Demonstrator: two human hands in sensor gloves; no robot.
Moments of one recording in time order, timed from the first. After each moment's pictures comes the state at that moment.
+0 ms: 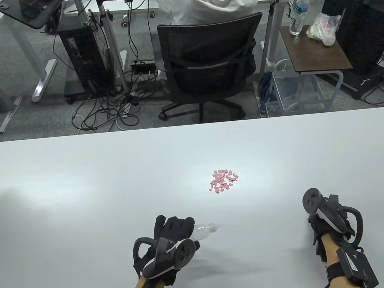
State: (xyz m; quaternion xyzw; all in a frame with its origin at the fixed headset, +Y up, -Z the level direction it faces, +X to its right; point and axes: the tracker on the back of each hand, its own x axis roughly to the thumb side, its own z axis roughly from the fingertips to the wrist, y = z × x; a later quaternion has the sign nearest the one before) left_hand -0.113 -0.716 -0.267 0.06 -0.20 -0.02 0.98; right_hand 0.312 -0.764 -0.333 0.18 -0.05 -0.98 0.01
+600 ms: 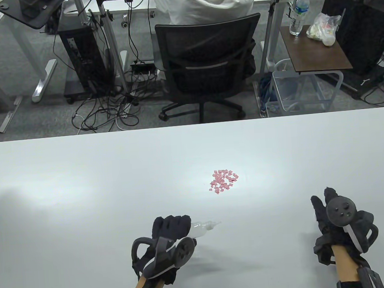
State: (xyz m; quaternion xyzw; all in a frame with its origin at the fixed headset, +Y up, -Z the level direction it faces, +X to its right) left_hand -0.118 -0.712 -0.272 0.07 -0.17 -0.02 0.98; right_hand 0.329 -0.727 -0.288 0.21 0.11 -0.95 -0.22
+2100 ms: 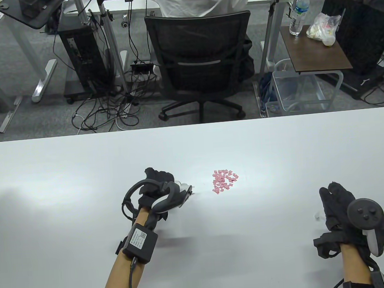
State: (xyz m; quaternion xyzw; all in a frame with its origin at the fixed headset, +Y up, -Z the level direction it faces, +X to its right) left_hand -0.110 -0.730 -0.425 0.08 -0.16 -0.33 0.93; right_hand 0.348 -0.716 -0.284 0.19 0.16 -0.91 -0.32
